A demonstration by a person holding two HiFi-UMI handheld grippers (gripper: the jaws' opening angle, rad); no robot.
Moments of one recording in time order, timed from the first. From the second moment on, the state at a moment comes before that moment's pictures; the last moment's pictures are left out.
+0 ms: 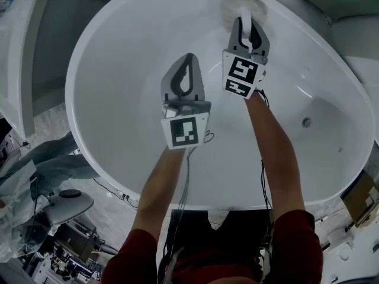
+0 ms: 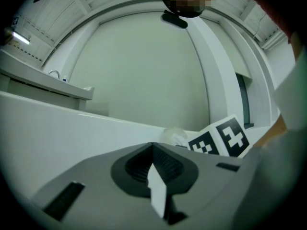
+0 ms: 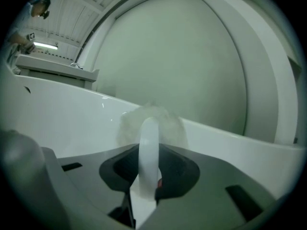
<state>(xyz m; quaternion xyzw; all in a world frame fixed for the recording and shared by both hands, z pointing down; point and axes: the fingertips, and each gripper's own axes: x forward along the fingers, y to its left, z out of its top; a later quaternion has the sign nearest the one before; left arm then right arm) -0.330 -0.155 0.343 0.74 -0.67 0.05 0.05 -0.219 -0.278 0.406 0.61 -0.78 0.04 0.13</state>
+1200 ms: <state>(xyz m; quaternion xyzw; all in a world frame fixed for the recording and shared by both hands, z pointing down) -0.004 -0.129 0.340 0.82 -0.57 0.06 0.04 0.118 -0.199 0.431 0.68 -0.72 0.04 0.17</state>
